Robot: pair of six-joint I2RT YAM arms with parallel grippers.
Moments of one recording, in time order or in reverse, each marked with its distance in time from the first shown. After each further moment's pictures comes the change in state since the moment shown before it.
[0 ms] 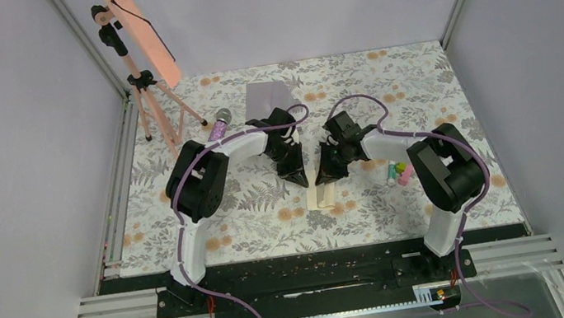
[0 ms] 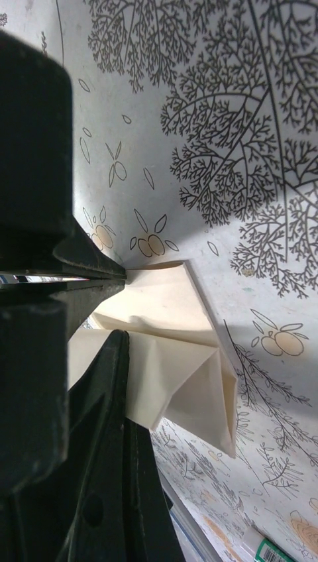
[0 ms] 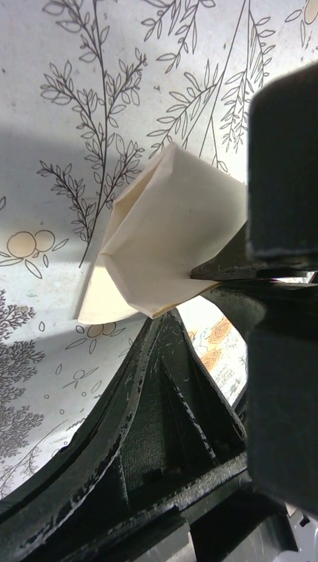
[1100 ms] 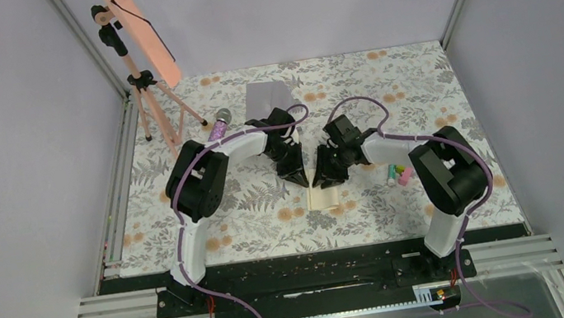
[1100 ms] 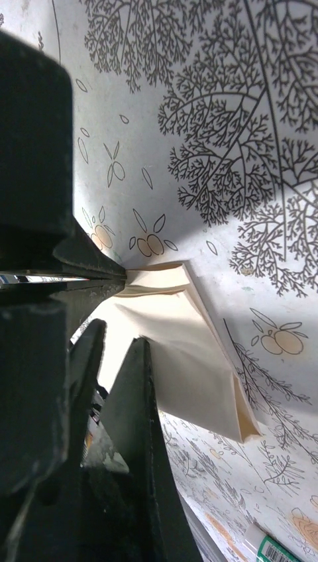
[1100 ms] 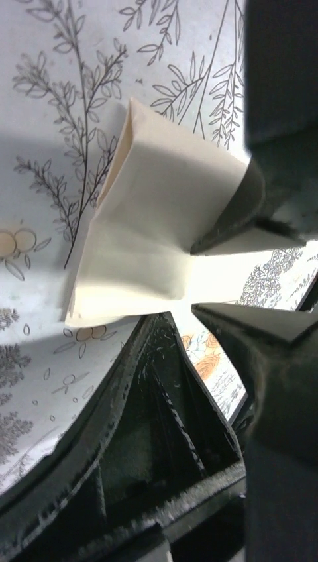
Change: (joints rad) left arm 0.005 0.002 -0.002 0.004 0.011 0.004; right arm 0.025 -0.026 -0.028 0.018 0.028 0.003
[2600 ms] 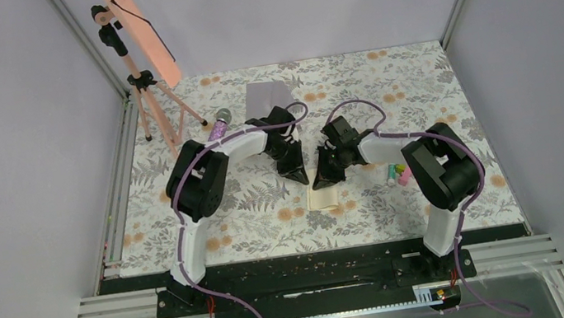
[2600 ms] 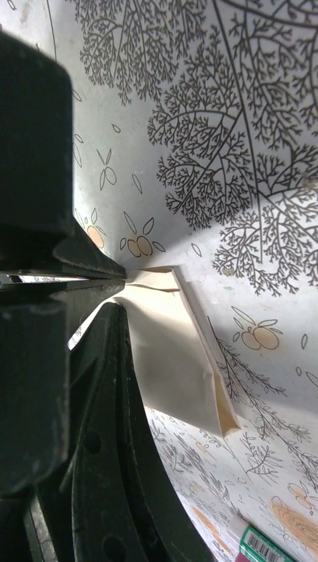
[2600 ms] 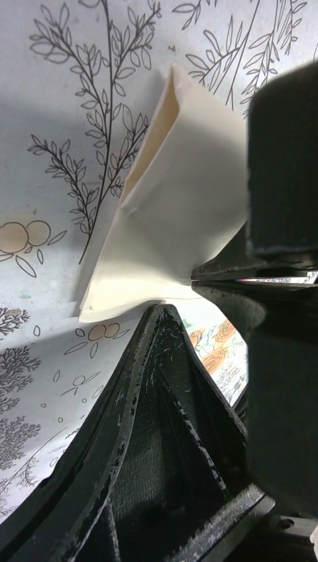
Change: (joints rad) left arm -0.004 0.005 0.011 0.014 -0.018 -0.017; right arm 0.000 0.055 0.000 0.041 -0.033 0.036
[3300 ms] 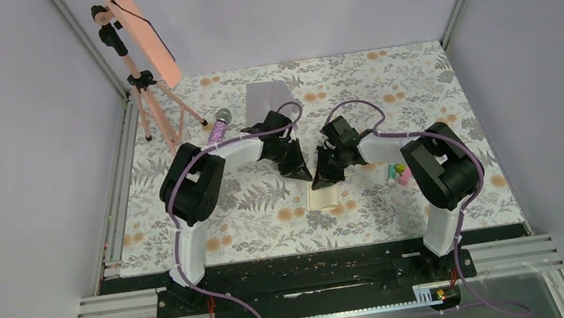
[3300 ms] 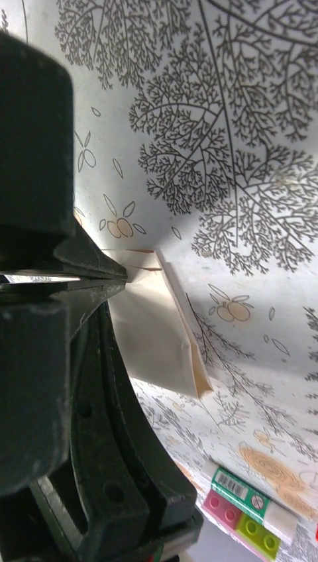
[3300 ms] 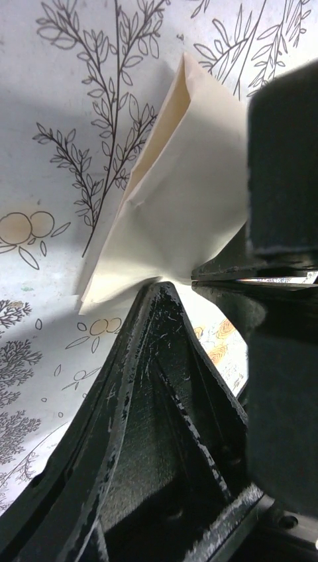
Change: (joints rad) left arm 0.004 -0.065 -0.142 0.233 0.013 -0.134; right arm 0.000 0.008 0.001 0.014 -0.015 0.000
